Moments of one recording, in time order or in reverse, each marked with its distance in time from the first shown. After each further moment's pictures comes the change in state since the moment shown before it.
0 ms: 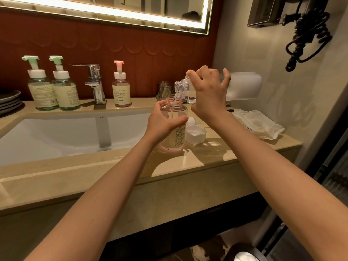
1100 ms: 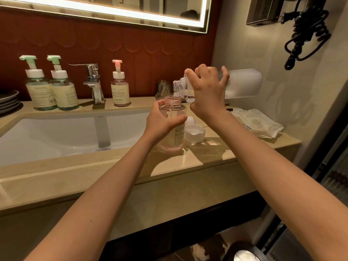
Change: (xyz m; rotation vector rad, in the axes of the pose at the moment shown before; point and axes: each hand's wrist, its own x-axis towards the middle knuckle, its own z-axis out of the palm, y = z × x) left_hand -0.003 0.004 -0.001 -0.006 0.004 -0.011; right_hand 0.000 -0.001 -0.001 -0.005 0.019 -0.013
